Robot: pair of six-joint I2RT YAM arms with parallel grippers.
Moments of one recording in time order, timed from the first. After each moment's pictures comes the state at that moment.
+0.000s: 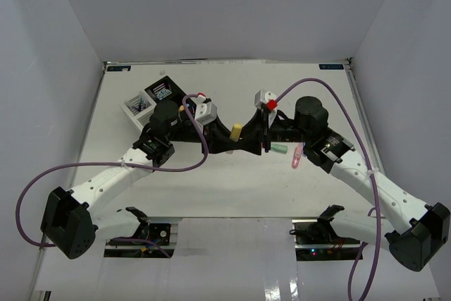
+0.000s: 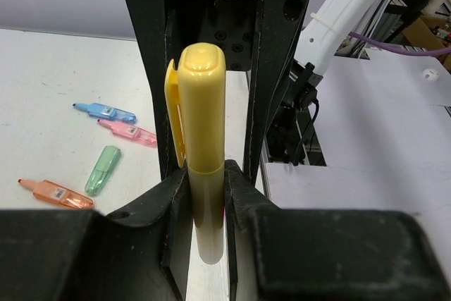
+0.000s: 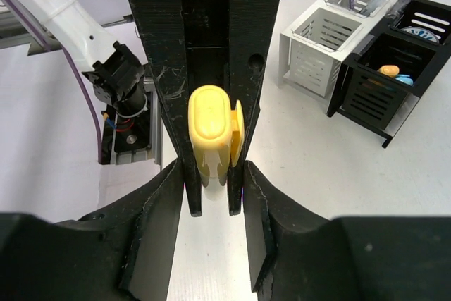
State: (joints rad) left arm -0.64 1.18 0.85 0.34 1.01 -0.12; right arm 0.69 1.05 0.95 -0.04 -0.81 0.02
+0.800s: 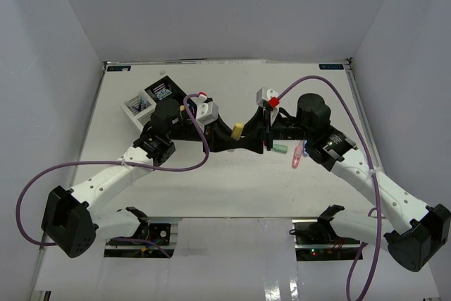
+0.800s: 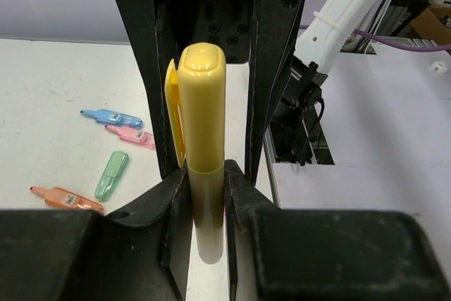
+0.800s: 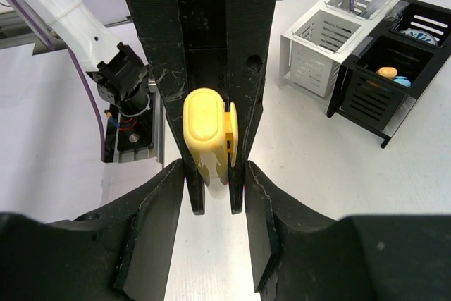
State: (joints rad) left arm -0.64 1.19 0.88 0.31 1.01 -0.08; right arm 0.67 1.06 0.98 -0.07 -0.84 0.01
